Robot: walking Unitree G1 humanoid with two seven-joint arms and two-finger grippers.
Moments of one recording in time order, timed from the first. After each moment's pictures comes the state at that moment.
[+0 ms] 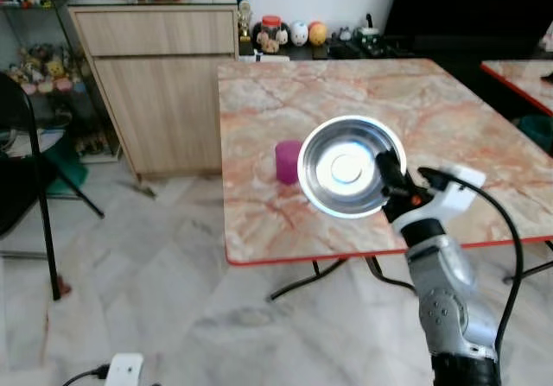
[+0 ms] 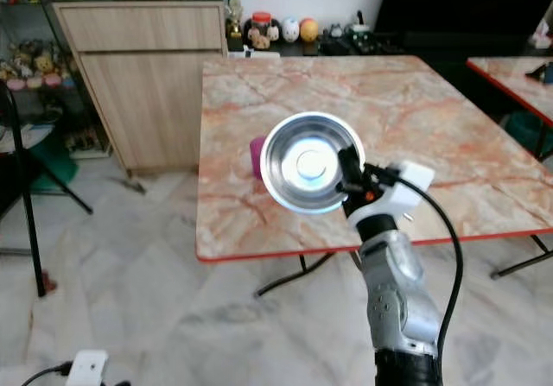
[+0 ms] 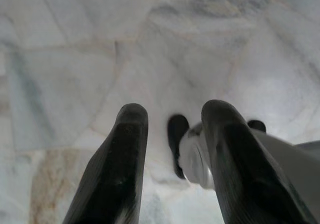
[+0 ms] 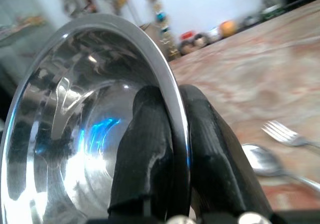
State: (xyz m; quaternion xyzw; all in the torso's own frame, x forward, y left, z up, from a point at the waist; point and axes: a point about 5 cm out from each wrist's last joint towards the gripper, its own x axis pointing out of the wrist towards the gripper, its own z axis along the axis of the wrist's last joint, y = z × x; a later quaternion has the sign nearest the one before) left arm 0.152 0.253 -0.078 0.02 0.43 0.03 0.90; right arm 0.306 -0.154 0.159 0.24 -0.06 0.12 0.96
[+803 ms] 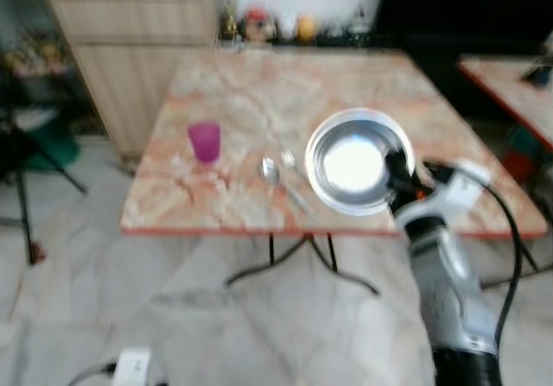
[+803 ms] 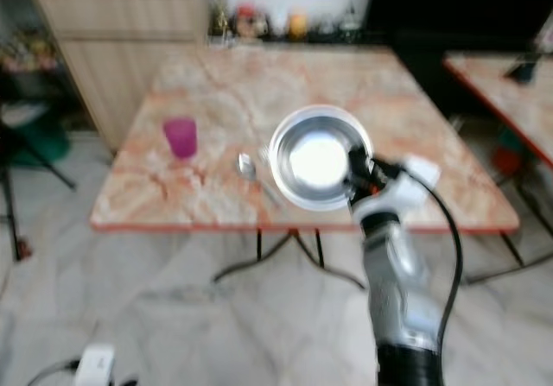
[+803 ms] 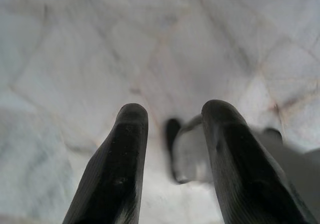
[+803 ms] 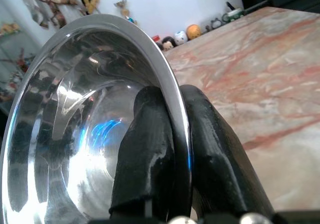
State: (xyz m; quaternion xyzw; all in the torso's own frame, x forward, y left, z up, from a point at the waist) left arm 0.153 0.238 -0.082 0.01 0.43 0.01 0.90; right arm 0.312 -0.176 0.156 0.23 -0.05 0.05 0.97
